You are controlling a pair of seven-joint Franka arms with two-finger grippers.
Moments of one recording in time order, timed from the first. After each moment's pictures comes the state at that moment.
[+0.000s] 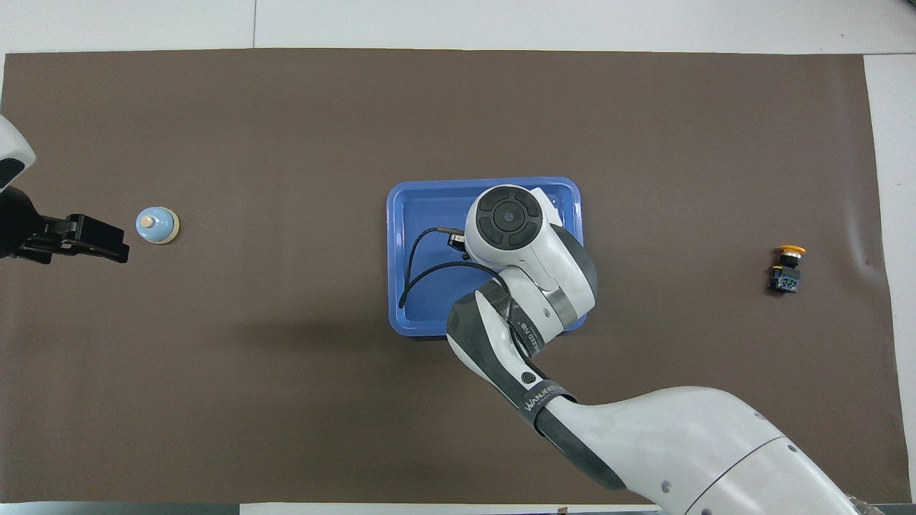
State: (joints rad) left arm -0.03 -0.03 0.00 -1.71 -0.01 1.56 0.04; right arm 0.46 0.46 0.10 -1.78 -0.08 2.26 0.90
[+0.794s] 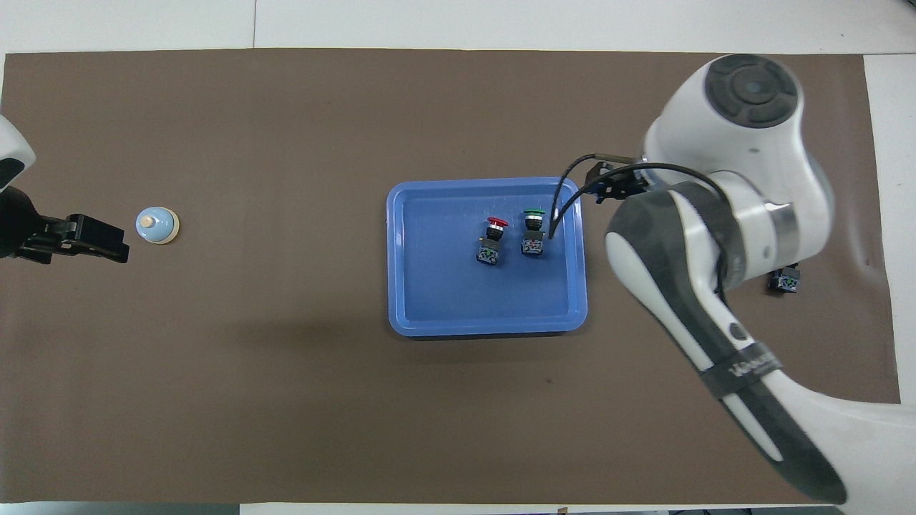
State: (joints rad) left arm -0.03 -0.03 0.00 -1.71 -0.01 1.56 0.04; right arm 0.12 0.25 0.09 -1.67 -0.08 1.87 0.46
